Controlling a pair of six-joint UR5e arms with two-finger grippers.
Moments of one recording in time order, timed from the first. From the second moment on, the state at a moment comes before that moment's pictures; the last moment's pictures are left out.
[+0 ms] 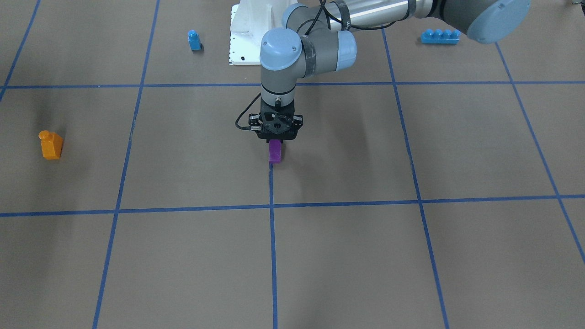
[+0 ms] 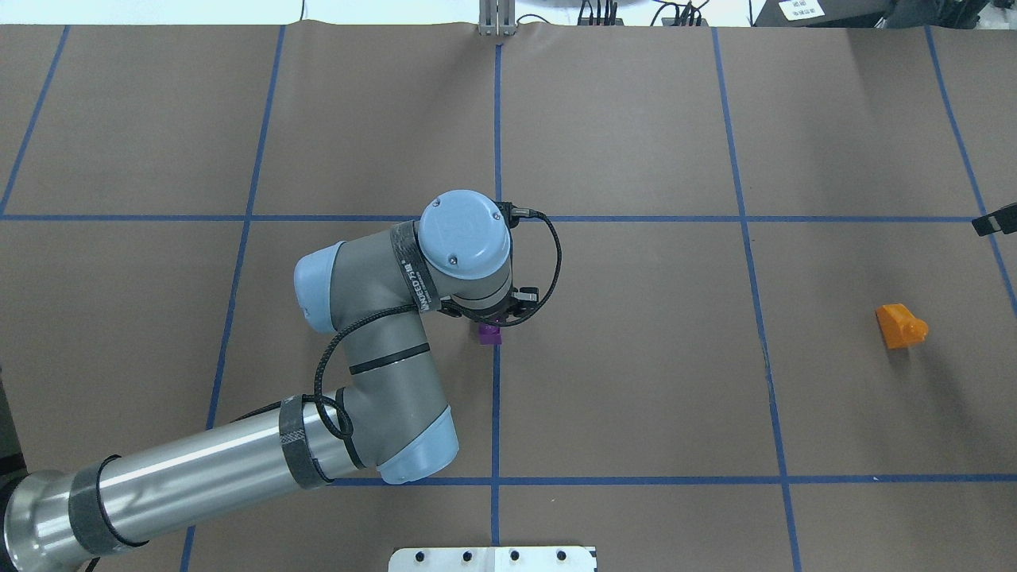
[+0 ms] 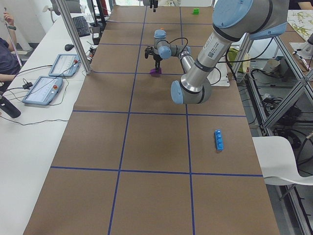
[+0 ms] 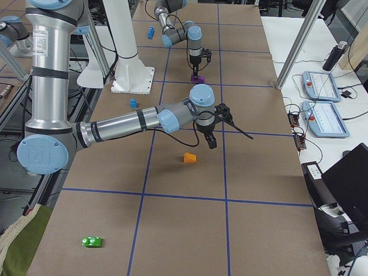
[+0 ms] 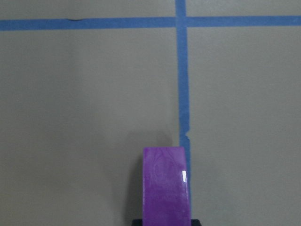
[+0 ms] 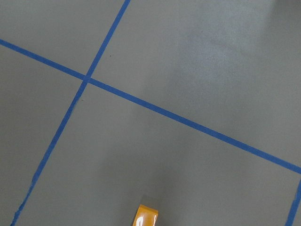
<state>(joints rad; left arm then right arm) -0.45 -2.43 -1.46 -1.65 -1.81 -1.25 1.30 -1.66 1.93 -1.32 2.35 0.15</state>
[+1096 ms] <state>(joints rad) -0.44 -2.45 -1.43 -1.66 -1.81 -1.25 1.30 -1.65 1.93 -1.32 2.34 0.15</state>
